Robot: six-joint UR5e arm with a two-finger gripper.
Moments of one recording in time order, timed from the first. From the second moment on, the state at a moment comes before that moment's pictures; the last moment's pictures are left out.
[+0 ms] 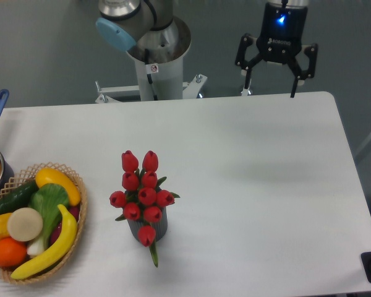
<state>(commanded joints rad) 2.95 -1.47 -1.78 -1.19 0.99 1.10</state>
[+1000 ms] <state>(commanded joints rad) 2.82 -1.58 -1.81 -0.97 0.88 1.00</state>
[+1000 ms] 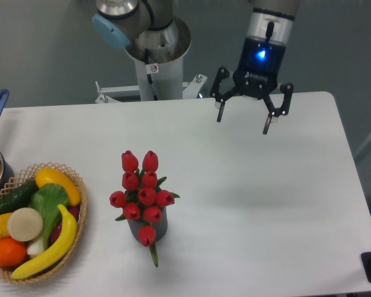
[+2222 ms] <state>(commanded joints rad) 2.68 -1.75 -1.84 -0.94 0.65 1.33</state>
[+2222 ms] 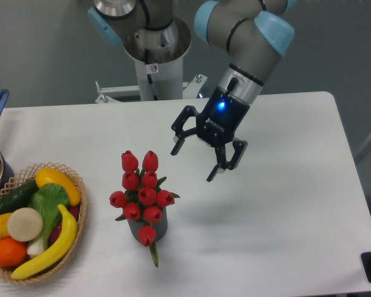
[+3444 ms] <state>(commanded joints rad) 2.60 -1.84 -1.84 -0.94 0.64 1.37</state>
